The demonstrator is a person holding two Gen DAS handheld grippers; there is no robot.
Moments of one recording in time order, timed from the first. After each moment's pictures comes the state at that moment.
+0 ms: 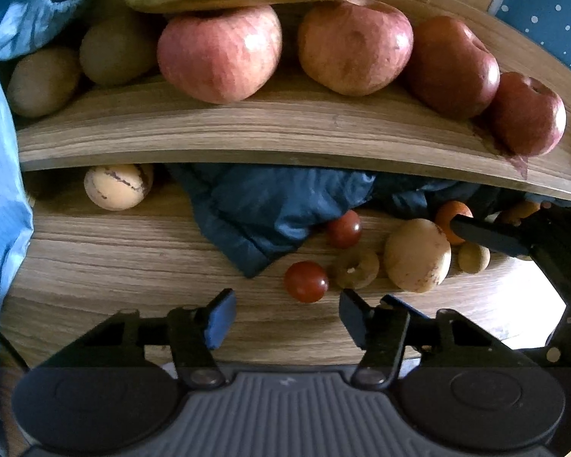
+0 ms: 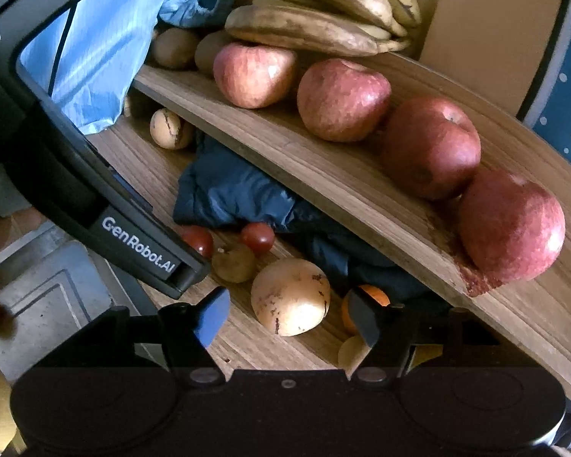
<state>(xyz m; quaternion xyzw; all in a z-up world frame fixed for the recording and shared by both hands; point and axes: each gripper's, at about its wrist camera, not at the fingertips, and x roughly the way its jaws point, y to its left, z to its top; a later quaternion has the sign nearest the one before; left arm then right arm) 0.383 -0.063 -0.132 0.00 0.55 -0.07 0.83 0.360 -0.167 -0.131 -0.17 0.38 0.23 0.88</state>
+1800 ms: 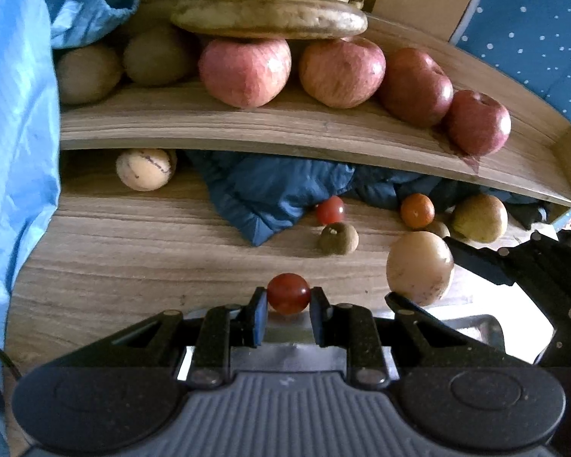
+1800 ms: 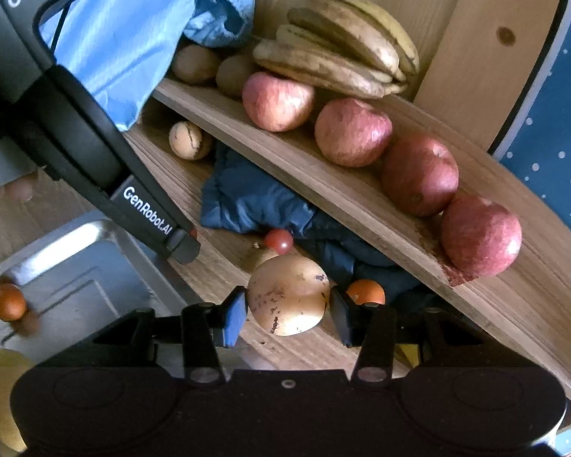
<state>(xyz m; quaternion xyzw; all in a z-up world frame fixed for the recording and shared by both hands) 0.332 -0.031 -0.097 -0.03 0.52 -0.10 0.85 0.294 -0.135 -0.100 -0.20 0.35 0.18 0.90</state>
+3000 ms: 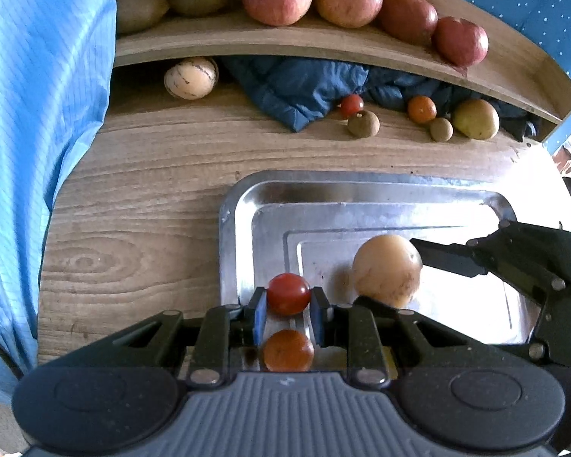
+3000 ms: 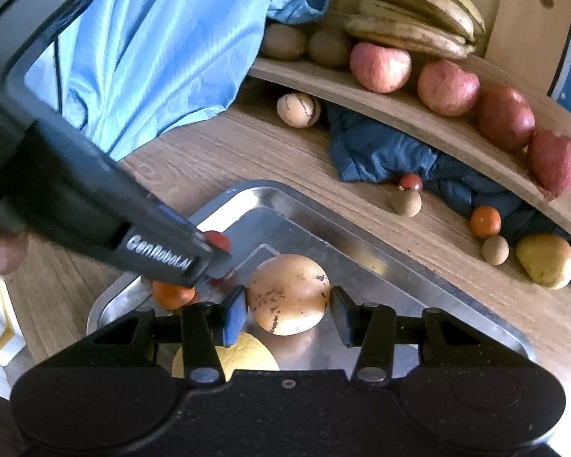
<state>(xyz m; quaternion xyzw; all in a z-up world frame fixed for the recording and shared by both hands) 0.263 0.011 -0.114 0.01 0.56 -0.12 0.82 0.236 -0.079 -0.101 -0.10 0.43 0.22 0.87</state>
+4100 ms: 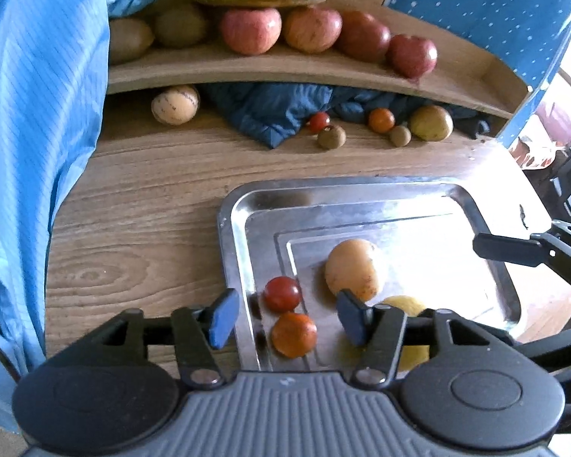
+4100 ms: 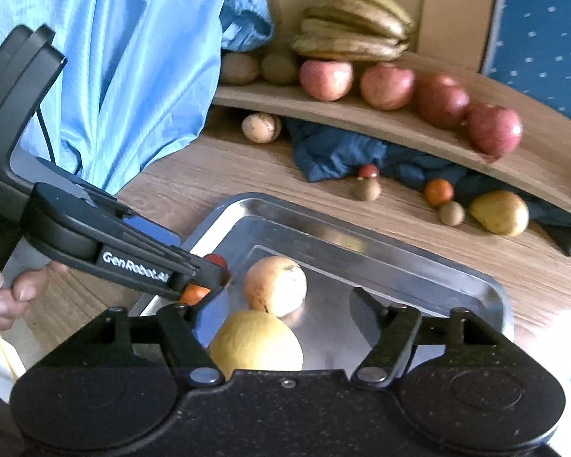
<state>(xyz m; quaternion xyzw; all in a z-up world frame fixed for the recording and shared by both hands) 0.240 0.034 -0.088 0.01 0.52 -0.19 0.83 0.183 -0.081 -0.061 -0.04 0.42 0.13 0.90</state>
